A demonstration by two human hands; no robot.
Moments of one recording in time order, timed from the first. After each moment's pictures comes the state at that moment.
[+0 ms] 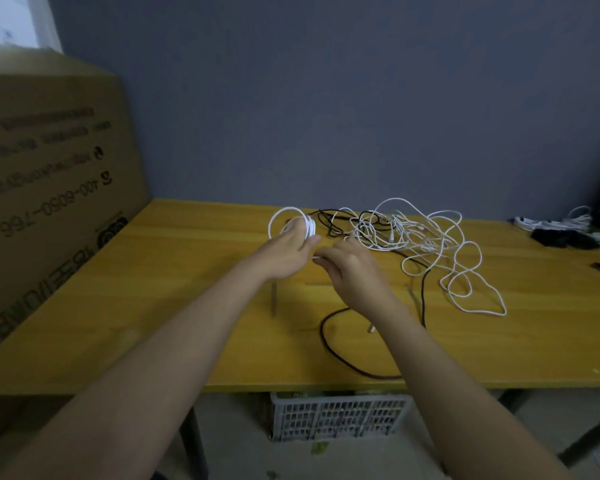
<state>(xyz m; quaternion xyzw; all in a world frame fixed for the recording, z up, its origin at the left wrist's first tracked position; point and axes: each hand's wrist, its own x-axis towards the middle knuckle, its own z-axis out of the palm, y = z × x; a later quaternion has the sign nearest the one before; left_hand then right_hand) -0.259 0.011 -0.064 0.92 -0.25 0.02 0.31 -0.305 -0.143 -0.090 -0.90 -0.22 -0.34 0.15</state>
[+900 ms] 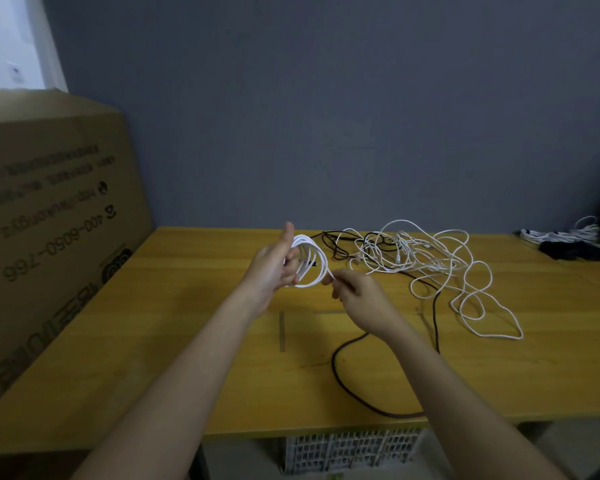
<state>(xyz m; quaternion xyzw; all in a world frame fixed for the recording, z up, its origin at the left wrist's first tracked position) -0.271 0.031 -0.042 0.67 -0.16 -0.05 0.73 -0.293 -0.144 -0.082 -0.92 -0.09 -0.14 0.36</state>
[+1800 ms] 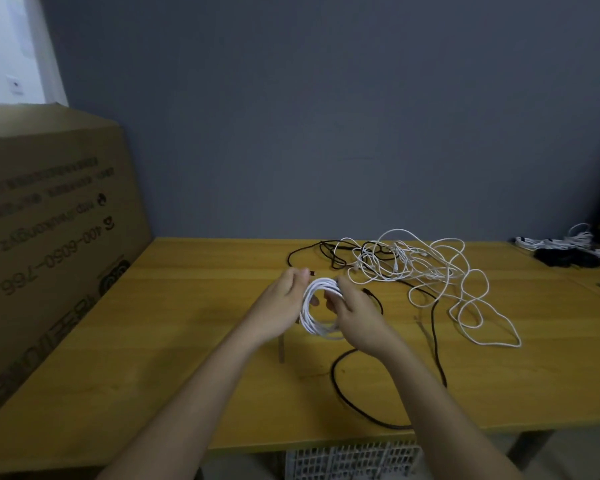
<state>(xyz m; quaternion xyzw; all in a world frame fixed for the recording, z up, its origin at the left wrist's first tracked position) -0.286 0.029 -0.062 0.86 -0.21 0.02 0.47 -0.317 -0.126 -0.070 -0.89 -0.13 -0.12 0.42</state>
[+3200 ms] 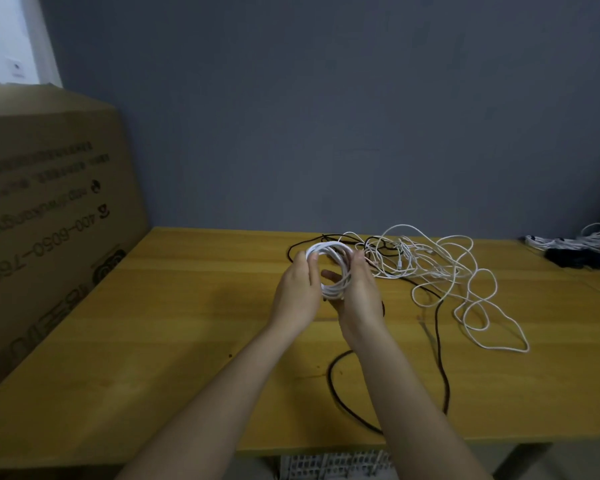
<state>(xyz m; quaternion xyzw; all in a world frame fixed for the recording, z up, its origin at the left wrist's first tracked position) -0.271 -0.020 -0.069 0.83 -0.14 0.17 0.51 -0.286 -0.106 -0.070 -0.58 0.04 -0.17 0.80</state>
